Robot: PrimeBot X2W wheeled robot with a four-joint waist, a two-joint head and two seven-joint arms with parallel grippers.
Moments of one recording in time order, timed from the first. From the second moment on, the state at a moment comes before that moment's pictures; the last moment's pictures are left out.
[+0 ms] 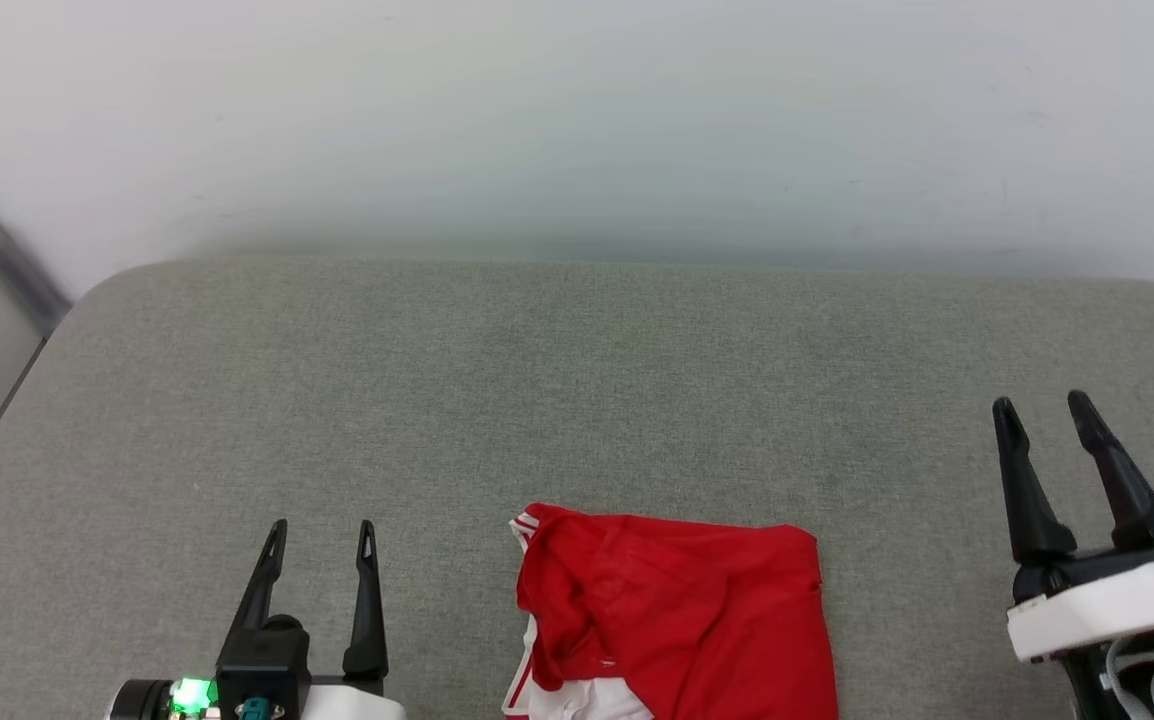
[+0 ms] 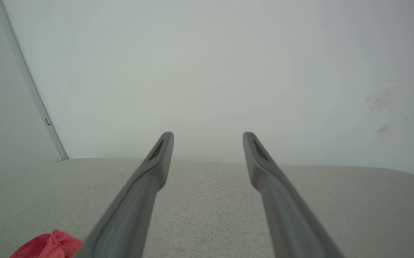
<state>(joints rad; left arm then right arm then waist) 0.09 0.10 -0.11 0.04 -0.01 0.14 -0.26 -0.13 -0.29 0.07 0.14 0.43 0.13 -0.24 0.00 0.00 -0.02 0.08</state>
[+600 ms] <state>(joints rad) 0.11 0.10 -0.11 0.04 -0.02 0.13 -0.26 0.16 -0.12 -0.05 0.01 0.28 0.13 -0.26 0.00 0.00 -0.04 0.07</state>
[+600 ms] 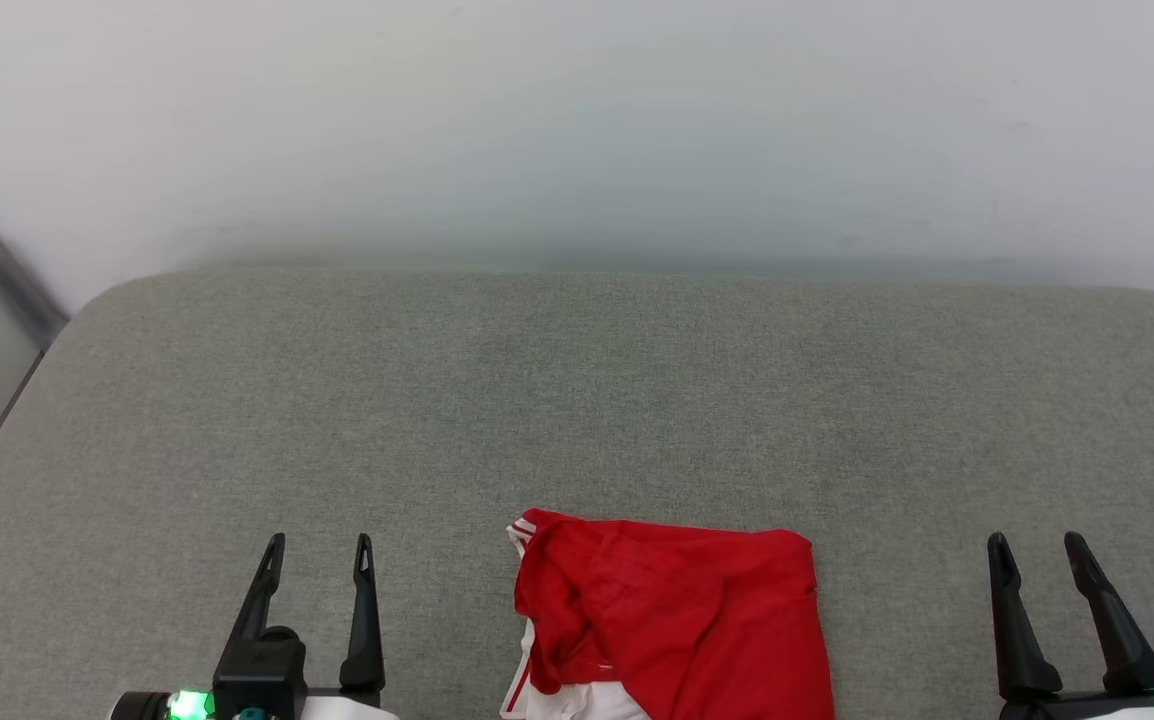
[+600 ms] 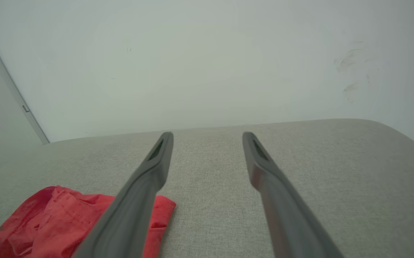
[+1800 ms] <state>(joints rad) 0.06 0.08 -0.12 0.05 -0.02 0.11 -0.26 -0.23 -0.52 0.33 0.03 0.78 0.13 0.74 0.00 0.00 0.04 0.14</state>
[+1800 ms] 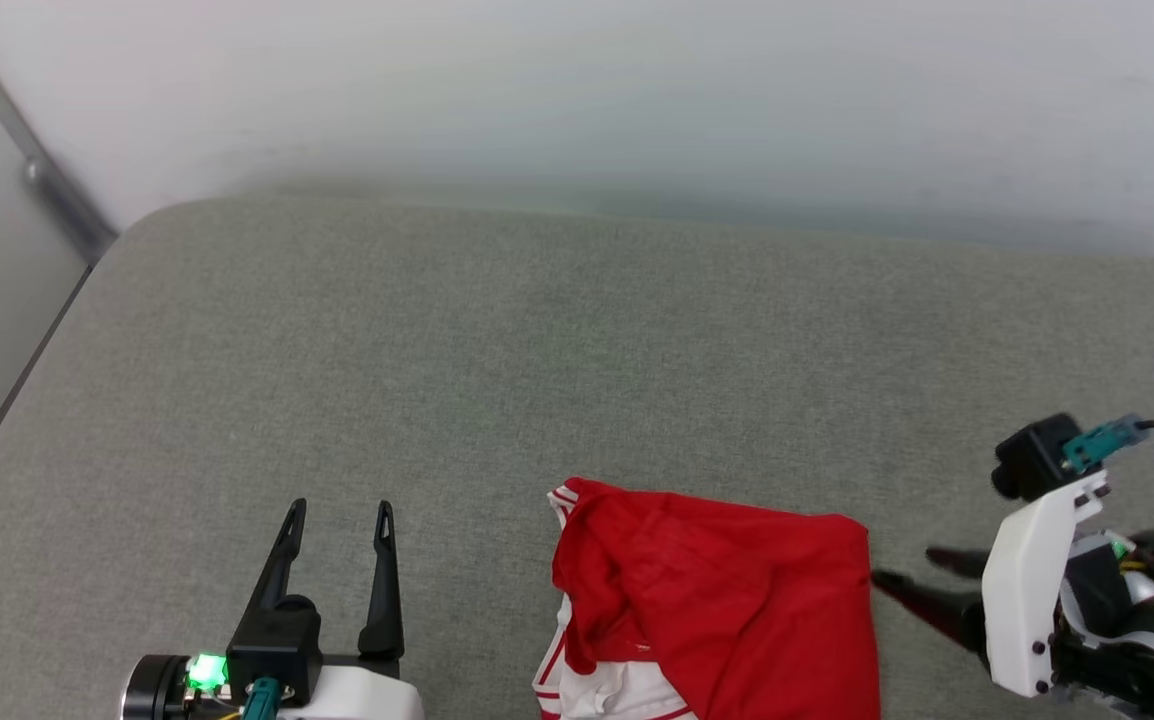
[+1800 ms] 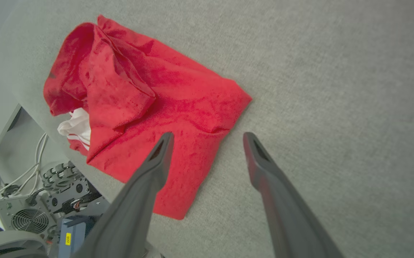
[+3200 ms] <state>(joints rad) 0.03 0.06 -0.12 0.05 -0.03 0.12 -0.26 -0.44 -0.64 0.67 0.05 0.90 0.13 0.64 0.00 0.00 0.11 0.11</state>
